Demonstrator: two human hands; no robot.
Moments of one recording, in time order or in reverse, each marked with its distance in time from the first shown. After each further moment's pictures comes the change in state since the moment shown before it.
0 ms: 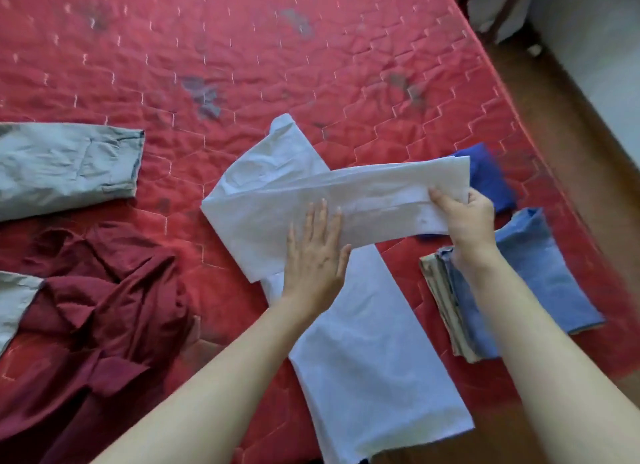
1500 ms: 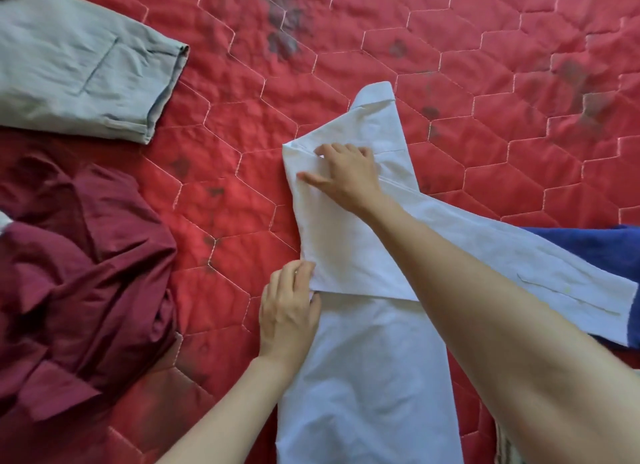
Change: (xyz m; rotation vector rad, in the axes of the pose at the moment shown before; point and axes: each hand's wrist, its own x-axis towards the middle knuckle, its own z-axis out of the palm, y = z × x) left_hand 0.033 -0.098 0.094 -0.154 0.283 -0.487; right_hand 0.129 0.114 0.317 -1.164 -0.850 -0.794
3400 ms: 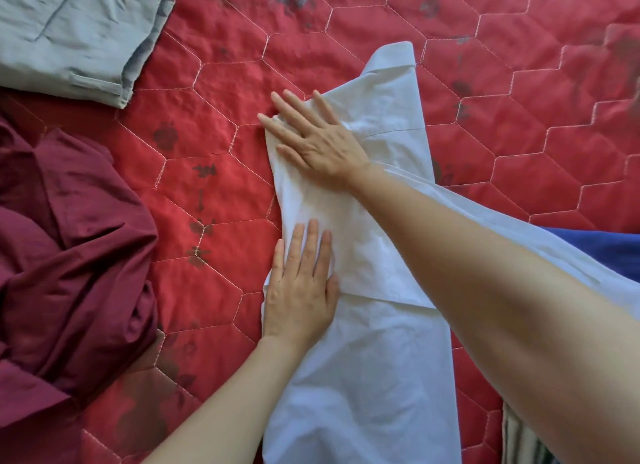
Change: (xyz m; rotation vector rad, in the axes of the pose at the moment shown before) left_hand 0.018 -0.018 0.048 0.356 -0.191 0.139; right_hand 0.044 -0.001 0.040 -0.340 -0.077 -0.489
